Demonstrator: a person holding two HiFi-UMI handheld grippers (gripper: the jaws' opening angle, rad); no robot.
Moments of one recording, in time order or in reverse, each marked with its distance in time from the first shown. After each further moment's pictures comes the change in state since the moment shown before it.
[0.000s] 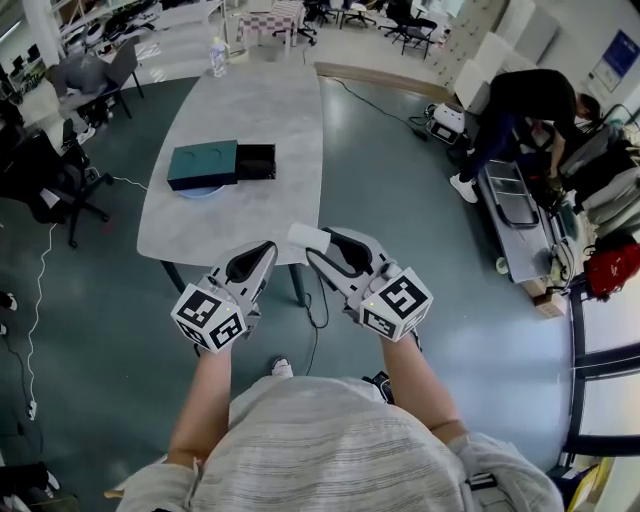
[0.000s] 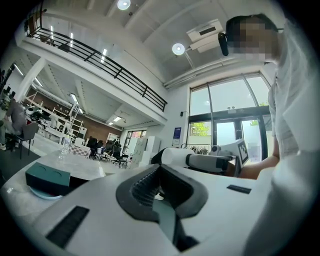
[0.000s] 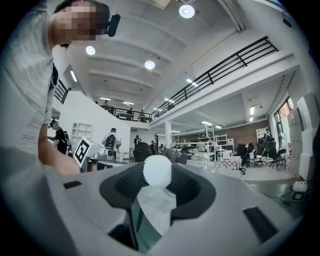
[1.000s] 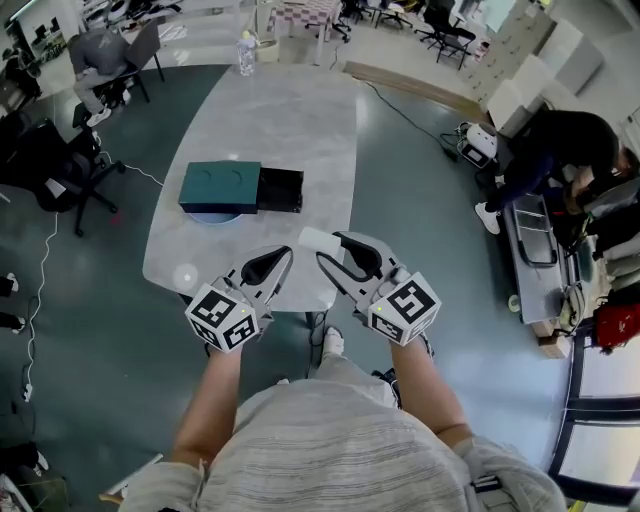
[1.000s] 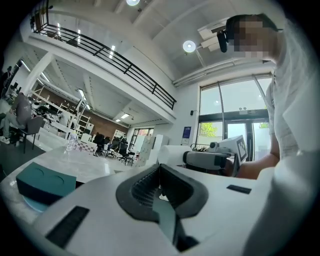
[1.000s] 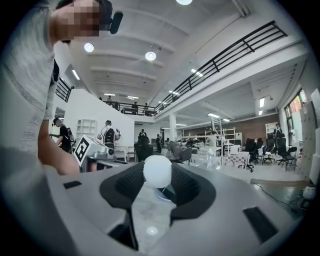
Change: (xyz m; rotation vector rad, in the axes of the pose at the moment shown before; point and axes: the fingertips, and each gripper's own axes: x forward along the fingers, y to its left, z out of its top) left arm 0.078 0.141 -0.005 -0.054 0.014 0.056; right arm 0.128 -0.111 -0.023 0.000 0.080 0.086
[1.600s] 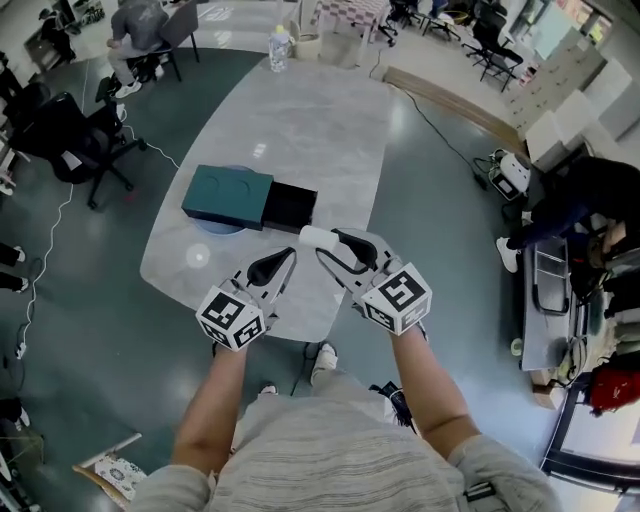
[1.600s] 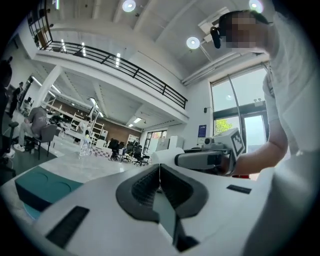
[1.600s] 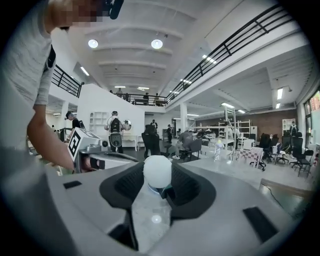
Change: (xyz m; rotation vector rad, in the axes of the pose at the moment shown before) left arm 0.072 0.074 -0.017 0.047 -0.036 0.172; right arm 0.069 -0.102 -0.039 -0.047 0.129 0.160
